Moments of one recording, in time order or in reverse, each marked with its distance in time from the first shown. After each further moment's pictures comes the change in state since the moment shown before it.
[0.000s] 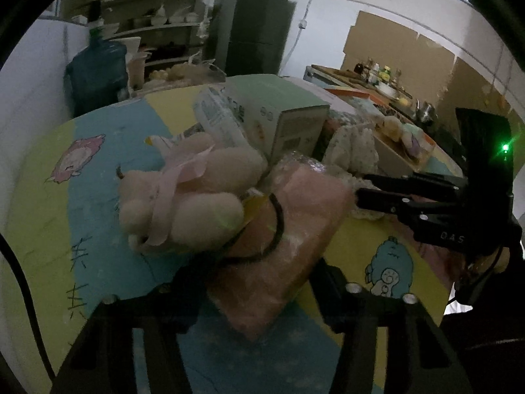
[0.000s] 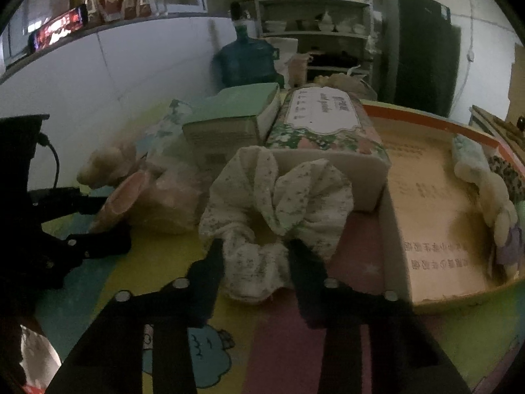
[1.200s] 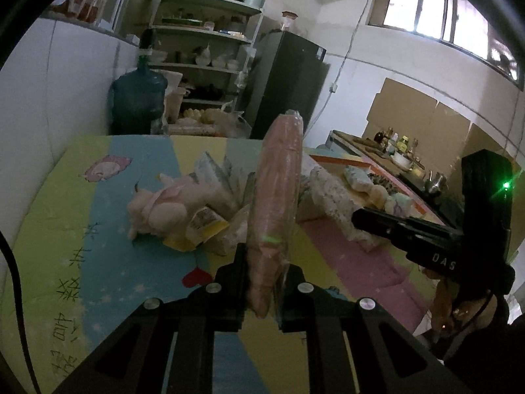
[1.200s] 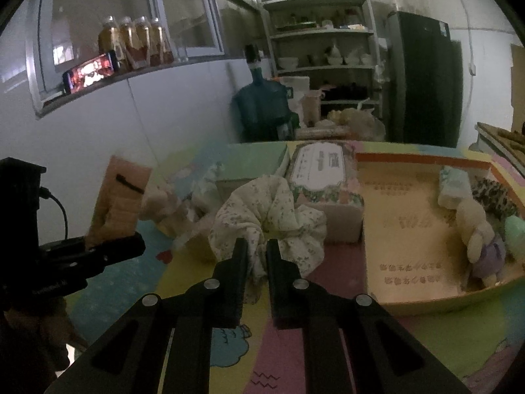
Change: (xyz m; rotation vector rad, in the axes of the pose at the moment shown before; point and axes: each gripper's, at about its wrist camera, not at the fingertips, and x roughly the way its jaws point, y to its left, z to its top) left arm -0.053 -0.057 -0.013 -0.184 -0.278 0.071; right arm -0.073 -0.008 -0.003 0.002 -0.182 0.096
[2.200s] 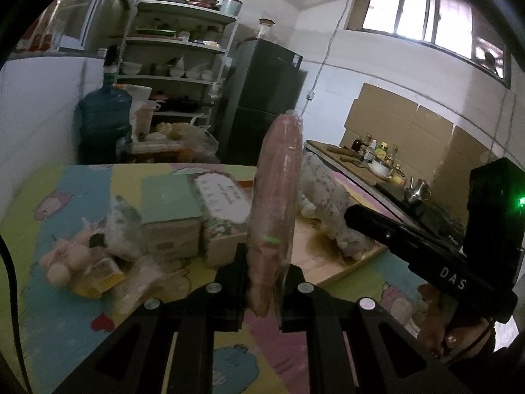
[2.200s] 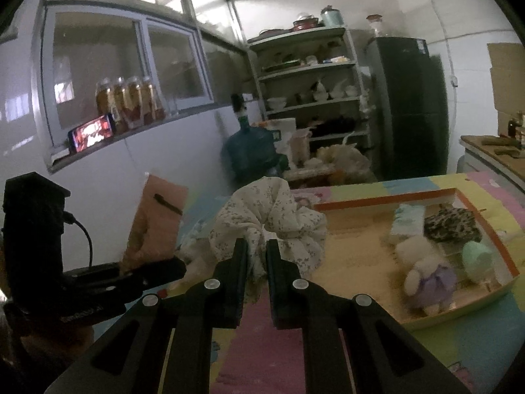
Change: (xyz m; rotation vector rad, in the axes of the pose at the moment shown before) left arm 0.033 -0.090 0.040 0.034 -0.033 -0.076; right arm -0.072 -0.056 0.022 0.071 -0.181 -0.004
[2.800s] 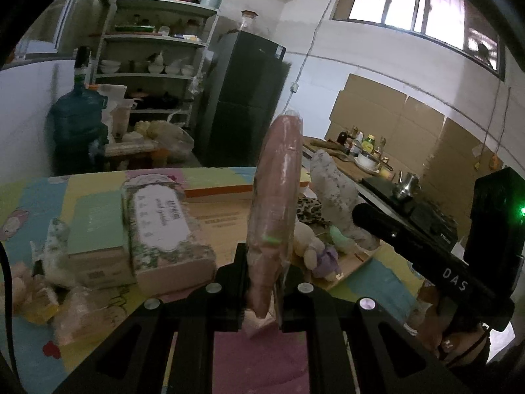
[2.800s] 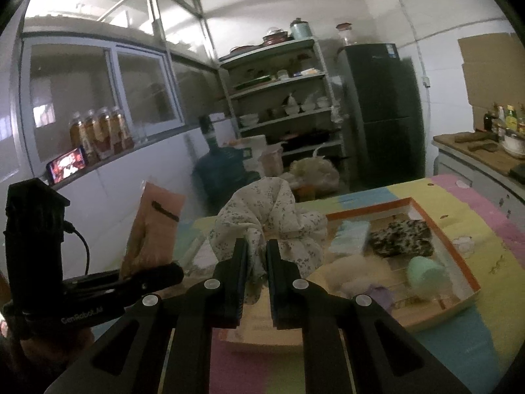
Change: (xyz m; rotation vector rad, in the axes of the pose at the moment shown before) left arm 0.056 -0.055 0.025 0.024 0.037 -0.049; right arm -0.028 -0.072 0.014 0.068 -0.066 -0.082
